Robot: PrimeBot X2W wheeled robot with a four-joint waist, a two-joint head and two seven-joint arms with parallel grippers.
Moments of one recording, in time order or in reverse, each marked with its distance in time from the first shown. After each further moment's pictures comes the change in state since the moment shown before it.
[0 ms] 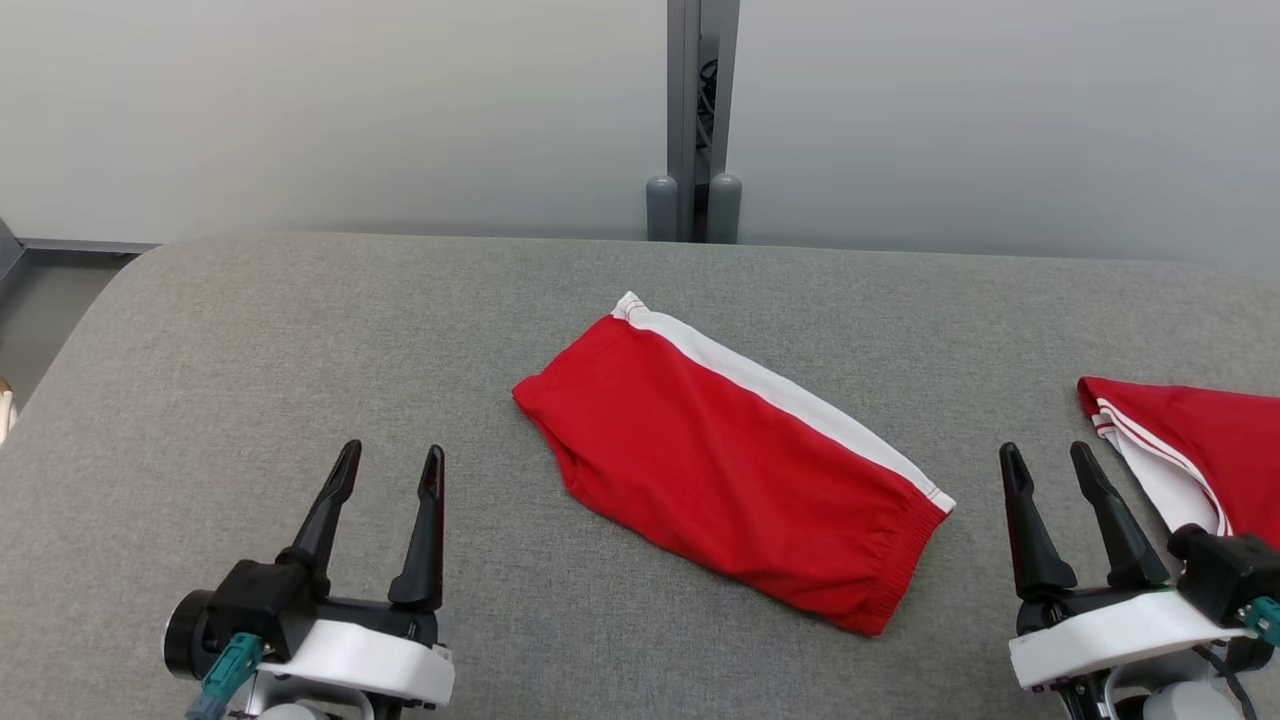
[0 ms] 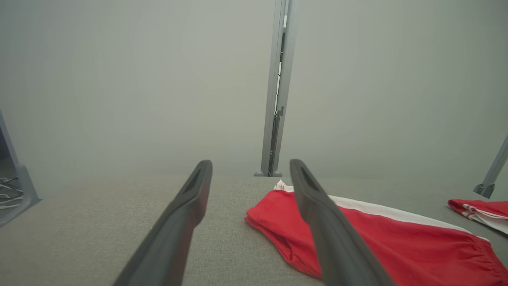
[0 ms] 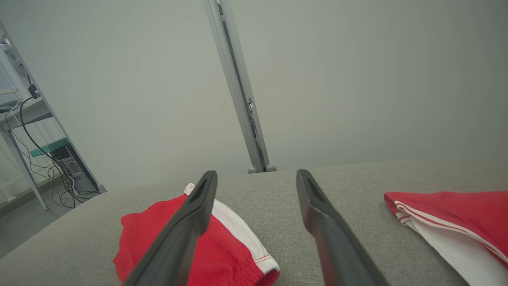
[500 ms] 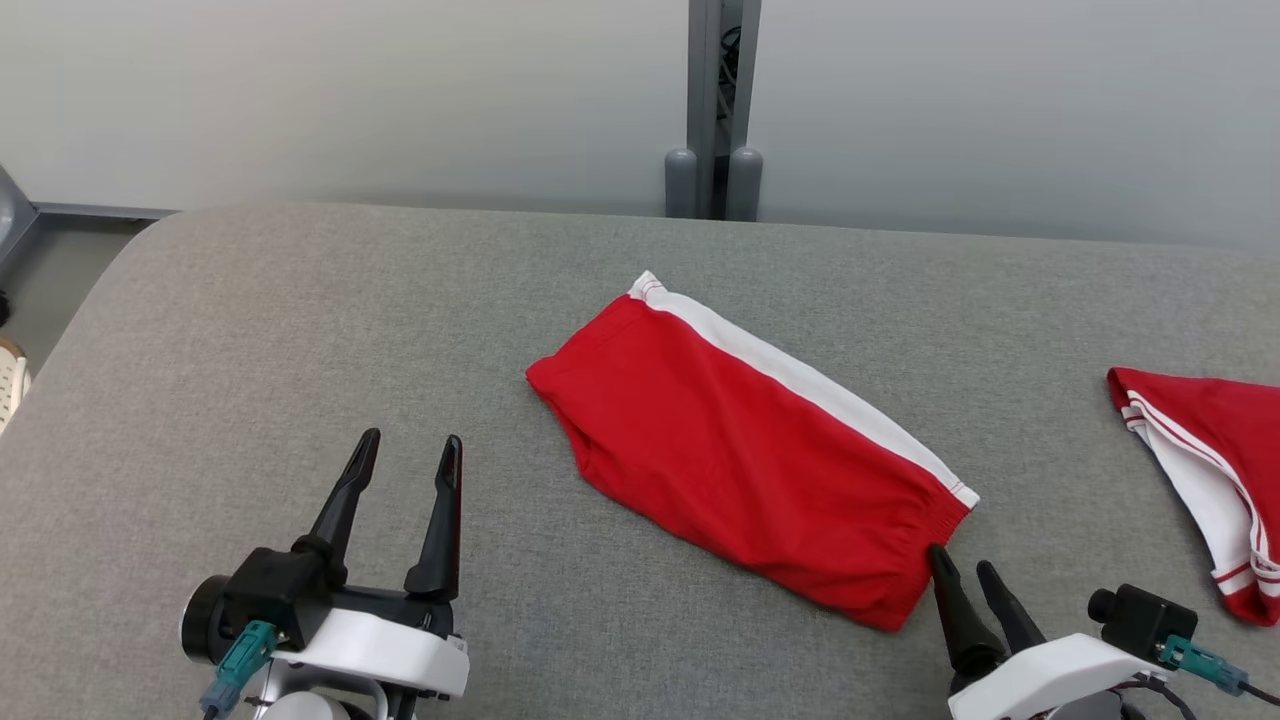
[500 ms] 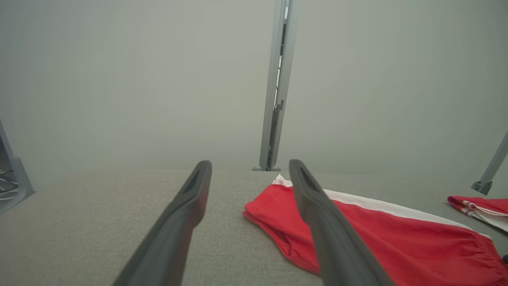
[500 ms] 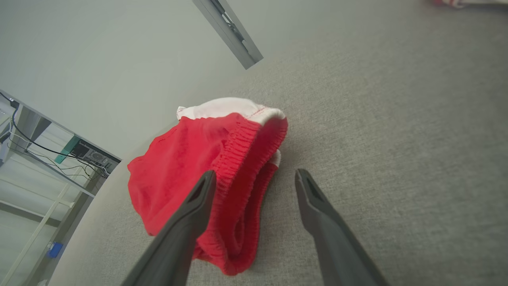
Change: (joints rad) left arm -0.018 -0.001 -0.028 0.007 -0.018 0.003 0.000; right arm -0.018 0.035 0.131 0.246 0.361 0.000 0.077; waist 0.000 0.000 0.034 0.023
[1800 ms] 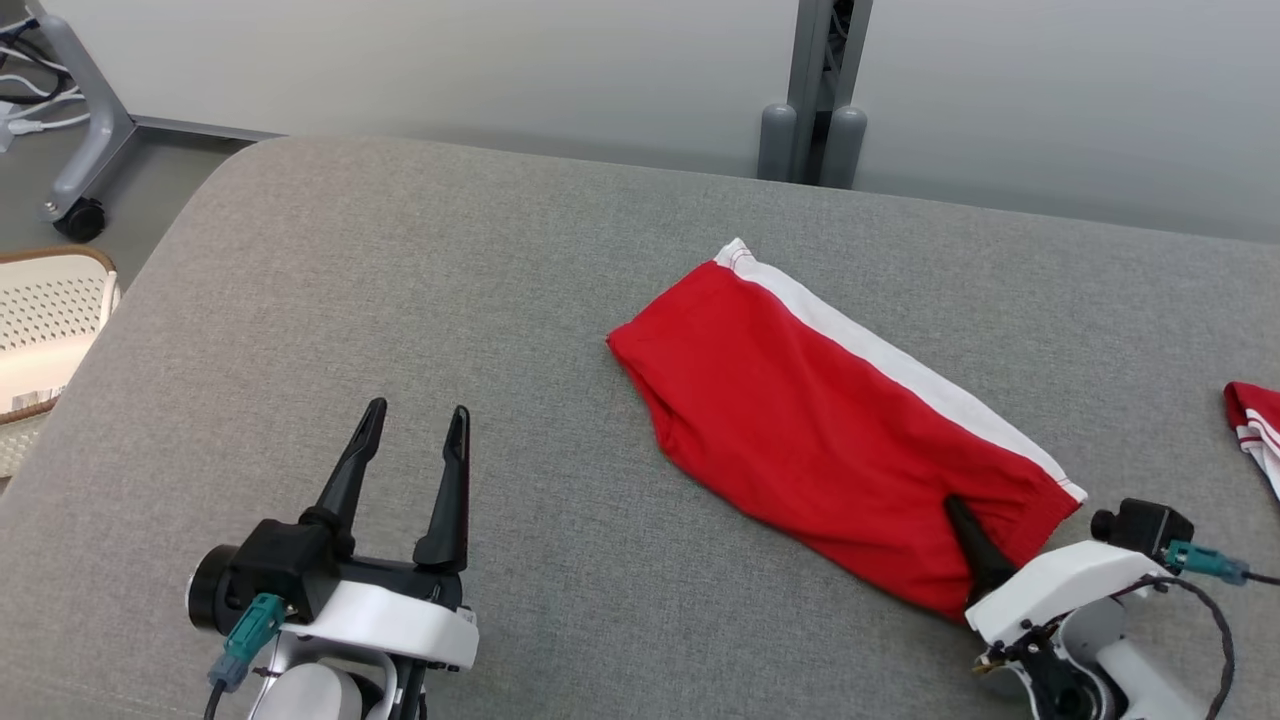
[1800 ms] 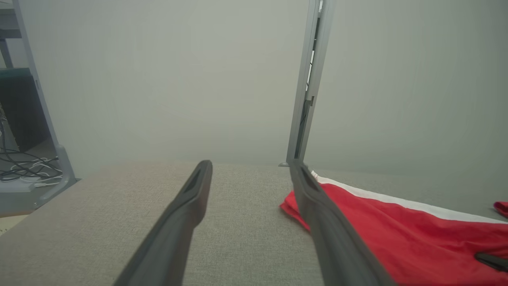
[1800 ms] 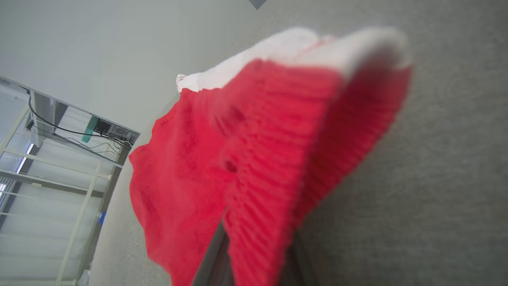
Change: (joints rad) left arm -0.051 0.000 -0.015 0.004 -0.002 0.014 0.000; right arm -0.260 -0.096 0.241 0.272 0.434 0.002 0.046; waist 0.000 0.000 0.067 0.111
